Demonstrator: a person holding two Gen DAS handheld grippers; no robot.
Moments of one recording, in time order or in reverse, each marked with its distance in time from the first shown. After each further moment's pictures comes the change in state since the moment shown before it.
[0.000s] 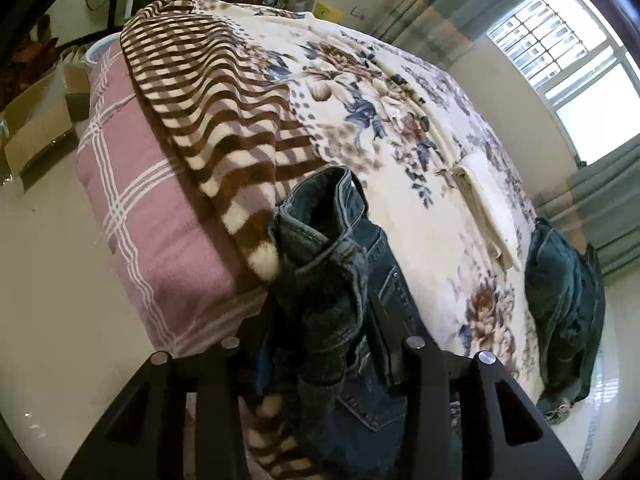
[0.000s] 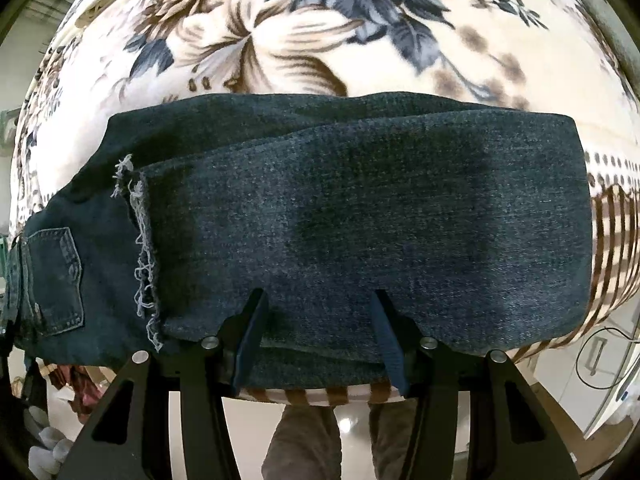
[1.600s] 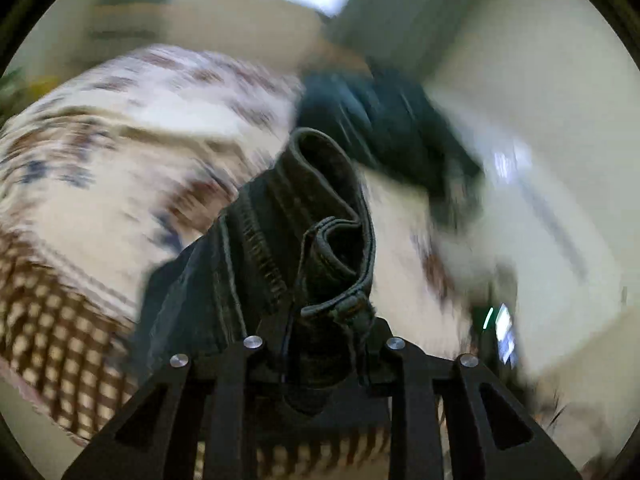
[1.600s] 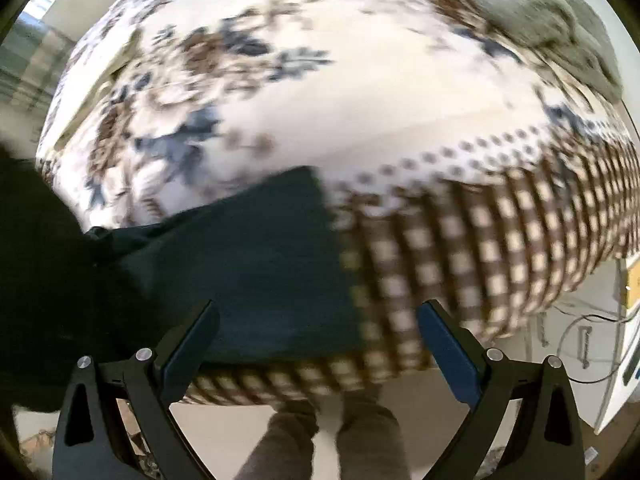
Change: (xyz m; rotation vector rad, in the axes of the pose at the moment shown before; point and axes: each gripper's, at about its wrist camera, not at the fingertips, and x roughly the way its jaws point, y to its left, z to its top) left arm -0.073 -0.267 -0.226 0.872 0.201 -0.452; right arm -0.091 -0.220 -0.023 0.199 -0.190 0.050
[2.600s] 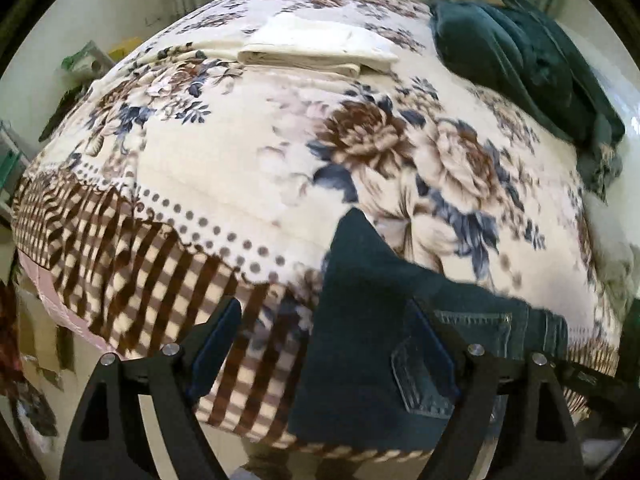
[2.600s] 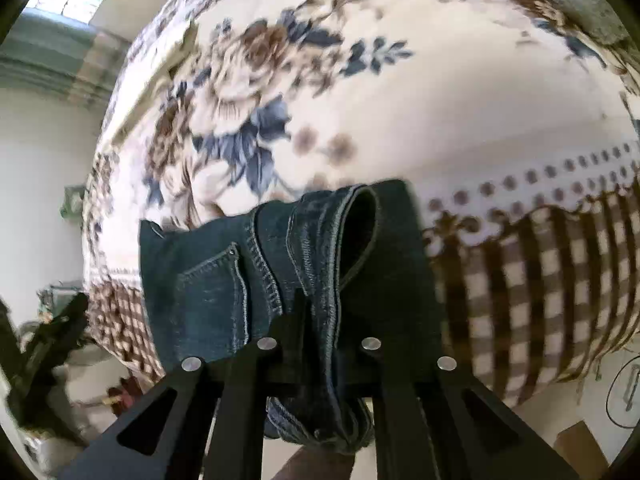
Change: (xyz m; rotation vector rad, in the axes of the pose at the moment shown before) left arm 0.031 0.126 0.022 -0.161 0.228 0.457; right arm 0.031 0.024 0.023 -0.056 0.007 0.295
